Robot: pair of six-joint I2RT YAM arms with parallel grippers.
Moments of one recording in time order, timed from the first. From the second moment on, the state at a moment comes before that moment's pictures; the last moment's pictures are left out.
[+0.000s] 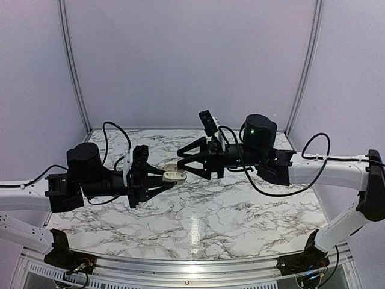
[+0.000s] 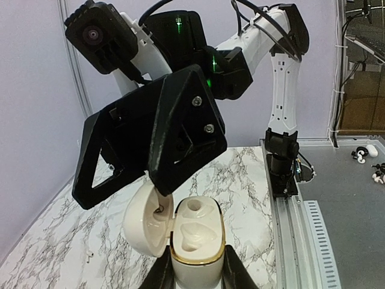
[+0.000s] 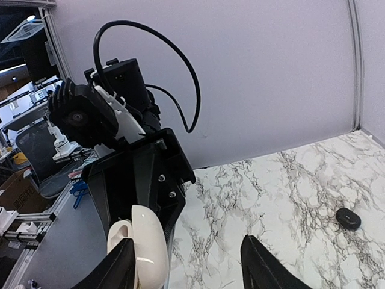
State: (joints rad) left arm -1.06 1.05 0.69 0.29 0.32 0.15; right arm 0.90 1.45 1.02 0.43 -0.74 0.25
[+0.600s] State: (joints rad) left arm -1.06 1.02 0.64 0.25 0.18 0.07; right arm 0.78 1.41 1.02 0.42 -0.81 0.25
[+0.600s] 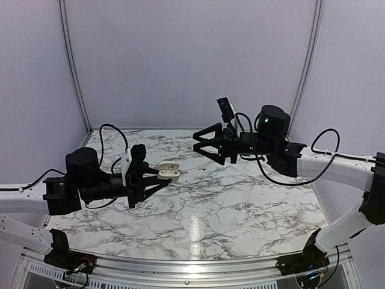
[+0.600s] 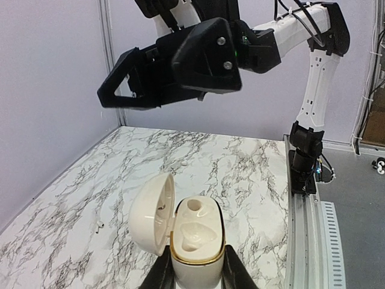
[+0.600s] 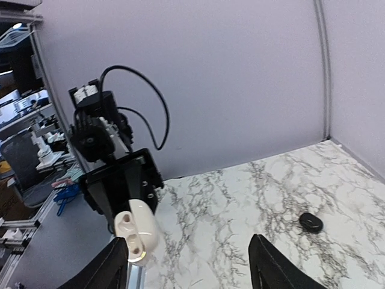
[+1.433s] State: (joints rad) left arm -1.06 1.00 0.63 0.25 0.13 0.07; right arm 0.51 2.02 1.38 -0.13 -0.35 0.09
